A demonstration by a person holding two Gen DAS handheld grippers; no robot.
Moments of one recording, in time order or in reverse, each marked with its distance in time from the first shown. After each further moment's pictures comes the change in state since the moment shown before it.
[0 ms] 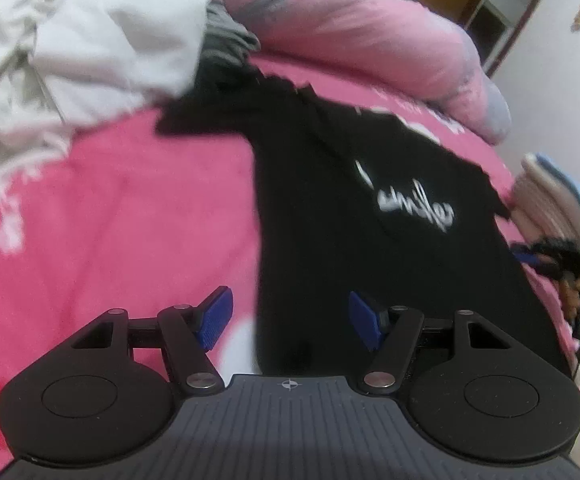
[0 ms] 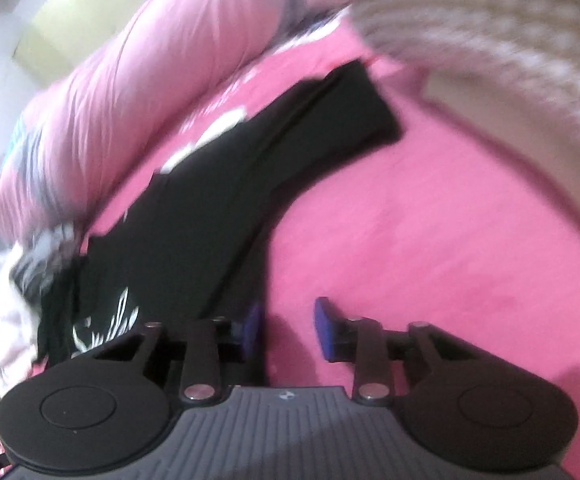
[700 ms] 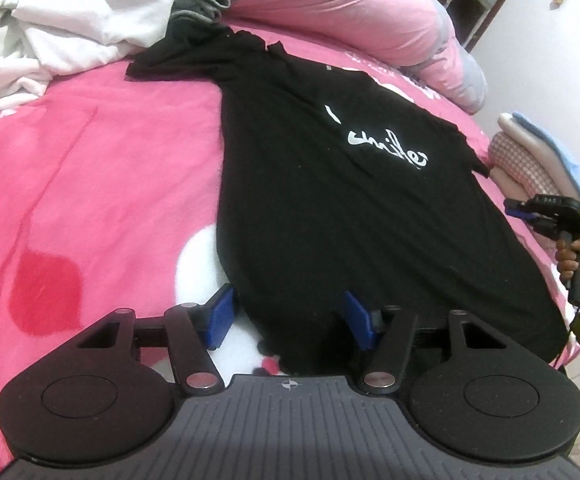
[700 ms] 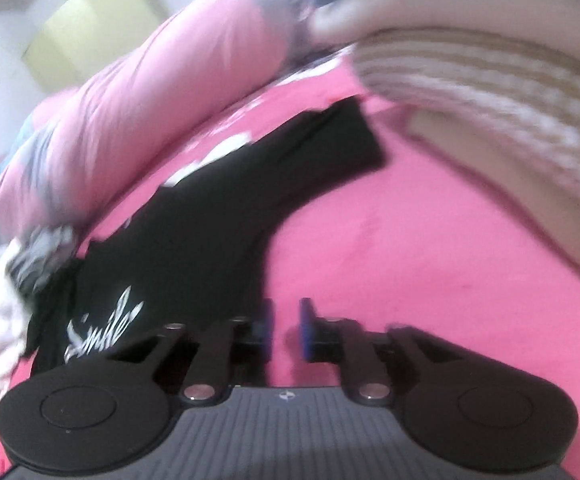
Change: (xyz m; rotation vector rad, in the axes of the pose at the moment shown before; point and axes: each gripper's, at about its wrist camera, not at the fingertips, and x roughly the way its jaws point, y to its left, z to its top) left arm -0.001 -0.007 -0.042 0.032 0.035 -0.044; right arm -0.040 0.006 -0.022 -0.042 -0.116 -0.030
